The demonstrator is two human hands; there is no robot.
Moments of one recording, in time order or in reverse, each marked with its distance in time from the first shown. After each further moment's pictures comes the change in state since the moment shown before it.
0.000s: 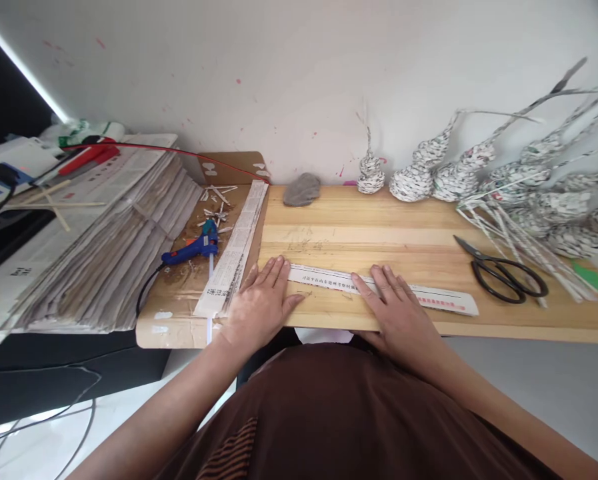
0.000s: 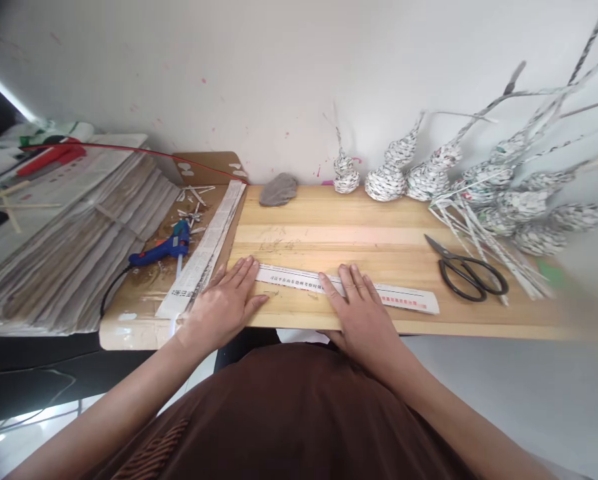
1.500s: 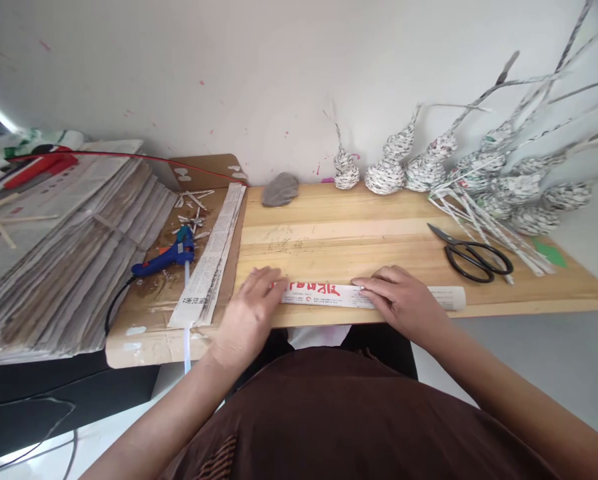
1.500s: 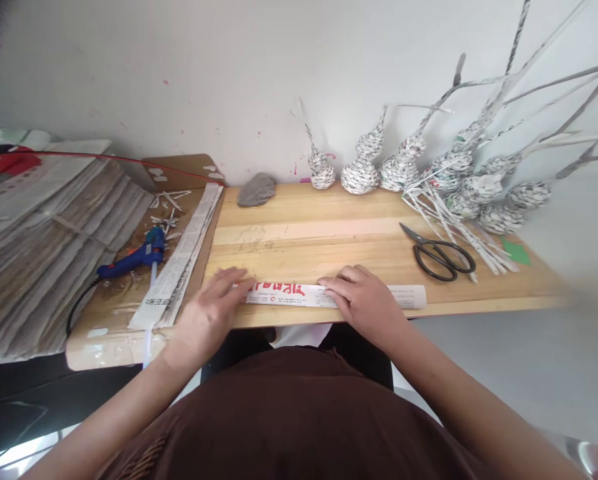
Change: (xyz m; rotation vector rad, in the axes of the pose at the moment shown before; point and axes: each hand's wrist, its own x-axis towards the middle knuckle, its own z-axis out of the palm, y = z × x) left_hand -0.004 0.018 0.000 -0.107 0.135 0.181; right_hand -0.005 0.039 -0.013 0.310 0.145 -0.011
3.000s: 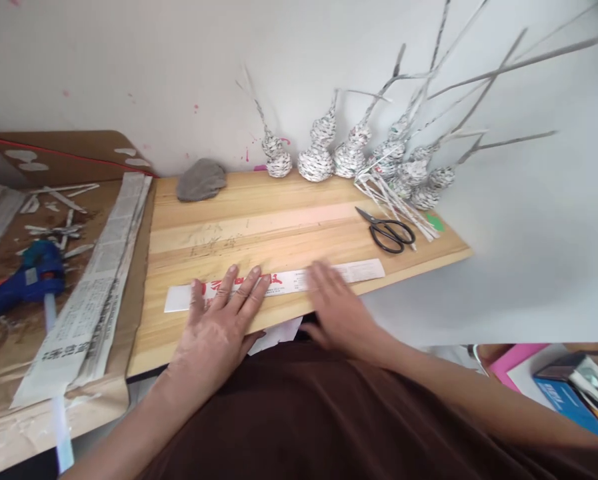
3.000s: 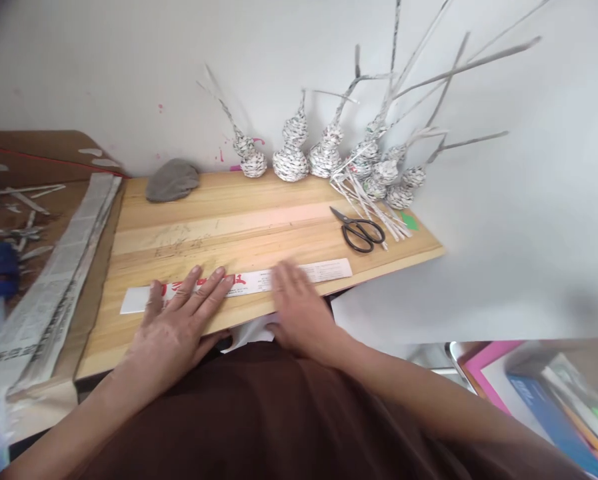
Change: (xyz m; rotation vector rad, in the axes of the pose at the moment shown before) left_hand 0.013 0.036 0.027 0.009 -0.127 0.156; right_hand -0.034 -0.037 0.013 -0.238 -0.182 0.163
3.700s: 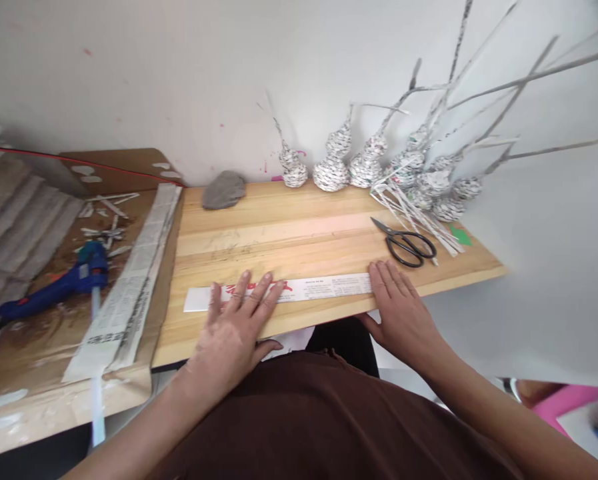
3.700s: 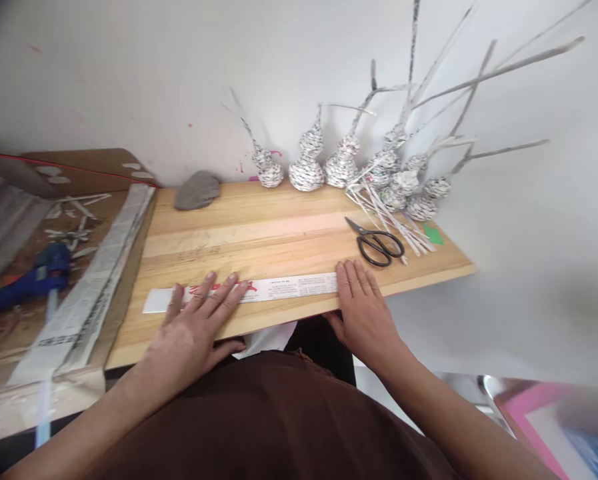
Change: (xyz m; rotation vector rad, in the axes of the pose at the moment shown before) left_hand 0.004 0.005 -0.008 0.048 -0.018 -0.036; right_hand -0.039 0.066 -0.005 -0.179 0.156 0.197
